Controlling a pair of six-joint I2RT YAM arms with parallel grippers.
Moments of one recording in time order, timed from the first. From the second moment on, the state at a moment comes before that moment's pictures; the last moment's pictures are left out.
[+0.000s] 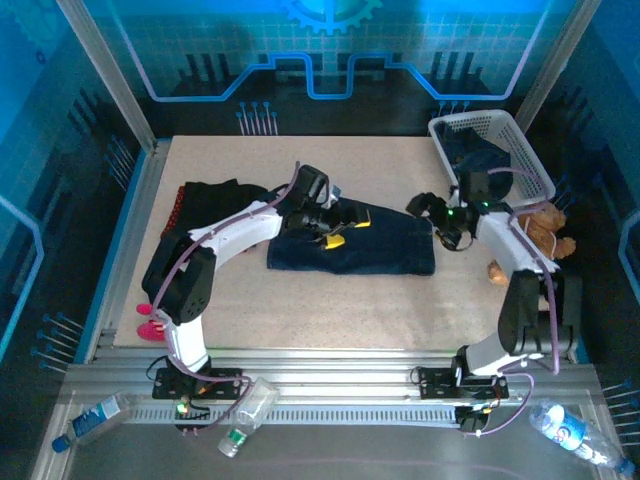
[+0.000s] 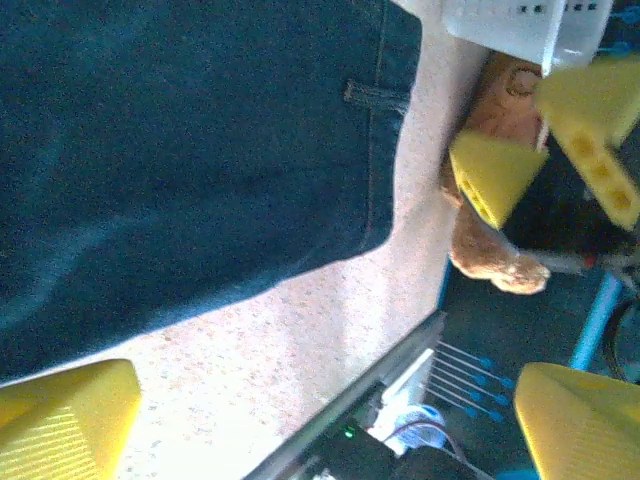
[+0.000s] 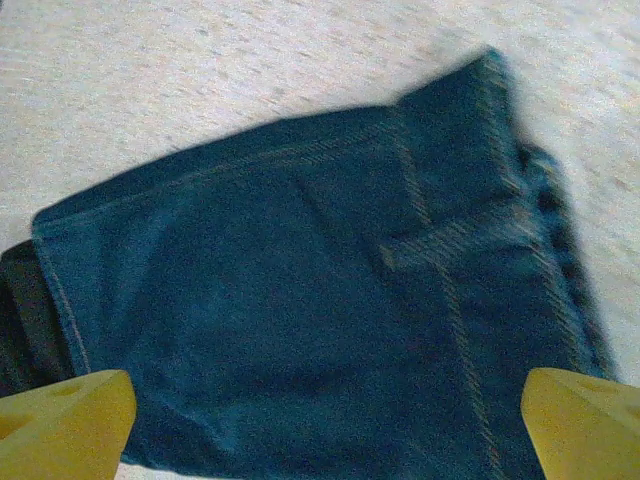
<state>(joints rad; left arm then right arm) -0.56 1.85 1.40 -0.41 0.56 -0.96 -0.04 1.46 1.00 -0.58 -0.38 0.67</state>
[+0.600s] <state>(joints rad) -0.59 2.06 1.52 -0.68 0.44 -0.82 -0.11 1.38 0.68 -0.52 -0.61 0.78</state>
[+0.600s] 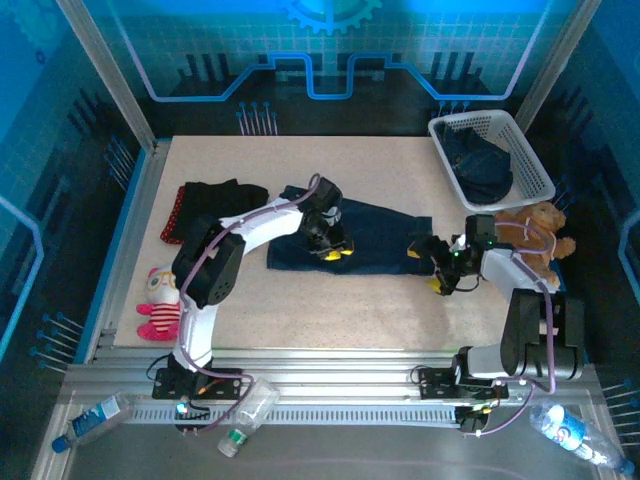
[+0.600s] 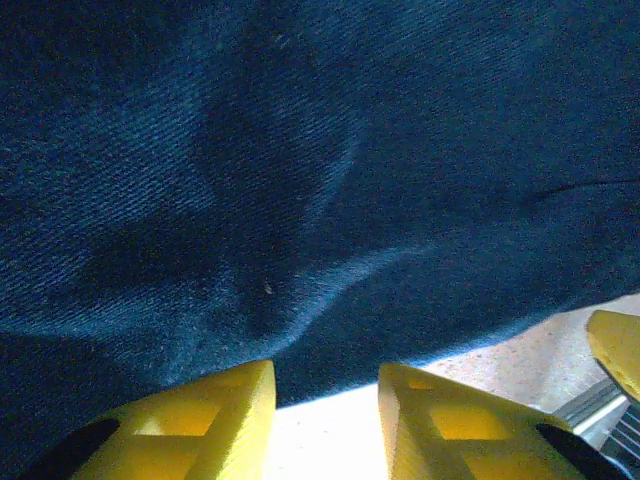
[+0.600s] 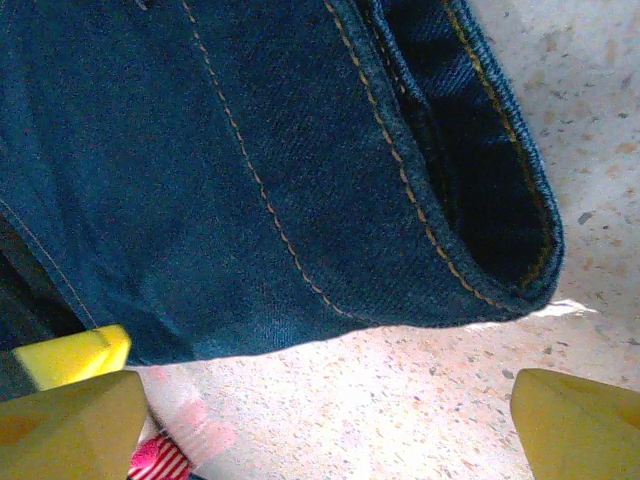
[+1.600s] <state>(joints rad) -0.61 2.13 1.53 -0.67 0.59 -0.83 -0.10 1.31 0.53 -0.16 -0.46 0.95</state>
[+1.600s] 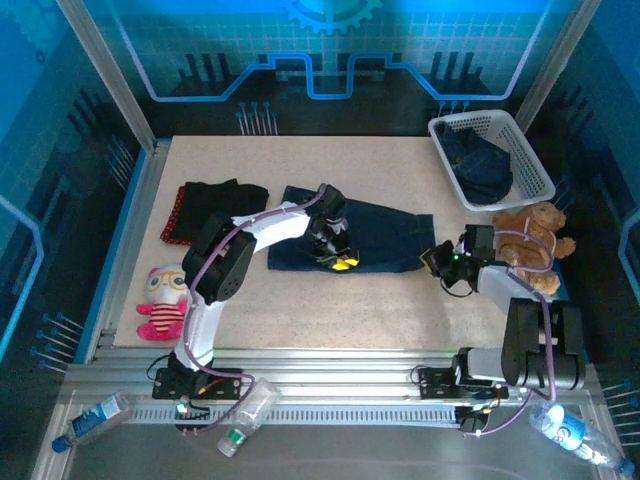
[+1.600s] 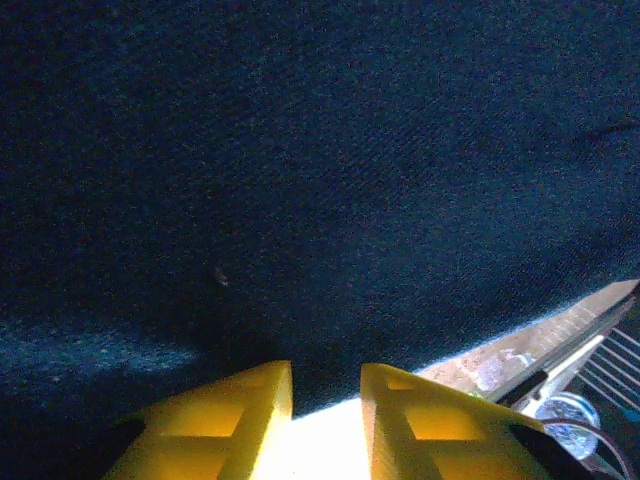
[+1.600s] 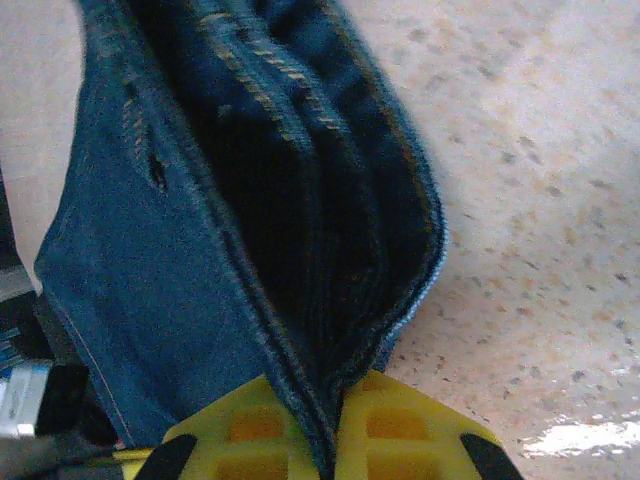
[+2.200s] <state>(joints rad) -0.62 2.18 1.53 -0.63 0.66 -0.83 0.12 1.26 0.73 -0.26 -0.29 0.69</state>
